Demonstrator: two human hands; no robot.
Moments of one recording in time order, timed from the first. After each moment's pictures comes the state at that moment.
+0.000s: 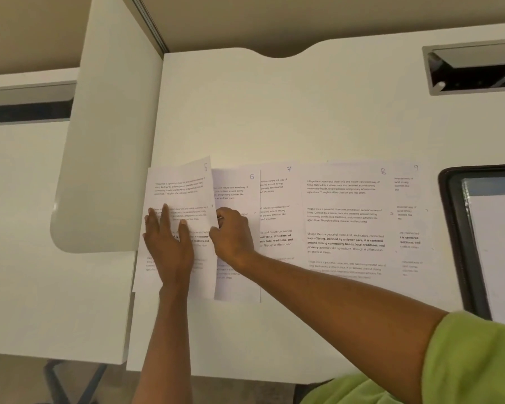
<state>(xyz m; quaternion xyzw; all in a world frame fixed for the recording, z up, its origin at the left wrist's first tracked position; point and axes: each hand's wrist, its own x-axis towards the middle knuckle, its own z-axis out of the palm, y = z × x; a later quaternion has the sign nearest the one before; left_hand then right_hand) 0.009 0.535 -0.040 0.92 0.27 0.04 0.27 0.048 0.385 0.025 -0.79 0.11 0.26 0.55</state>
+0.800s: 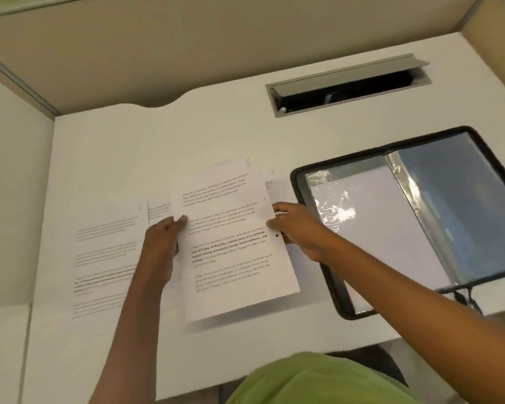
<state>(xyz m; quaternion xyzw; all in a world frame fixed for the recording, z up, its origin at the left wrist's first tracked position) 0.039 0.303 0.049 0.72 0.25 -0.17 0.63 0.009 0.005 0.076 -0.66 0.22 0.27 0.67</state>
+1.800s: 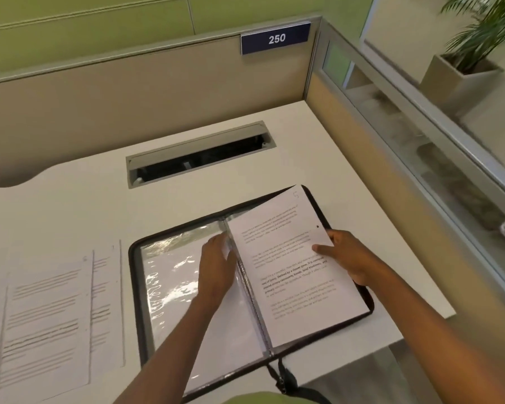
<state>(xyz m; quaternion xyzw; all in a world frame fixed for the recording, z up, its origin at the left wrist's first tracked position) 0.016 -0.216 0.017 0.91 -0.05 -0.08 0.41 -0.059 -0.506 0.081 -0.68 0.29 0.18 0.64</state>
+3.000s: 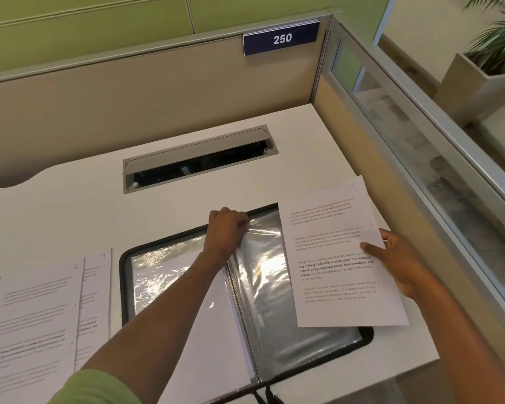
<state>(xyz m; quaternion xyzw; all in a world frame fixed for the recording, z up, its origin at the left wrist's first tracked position) 0.134 -0.277 0.003 0.95 -0.21 -0.04 0.23 -0.052 -0.605 0.079 -0.68 0.36 0.06 0.63</state>
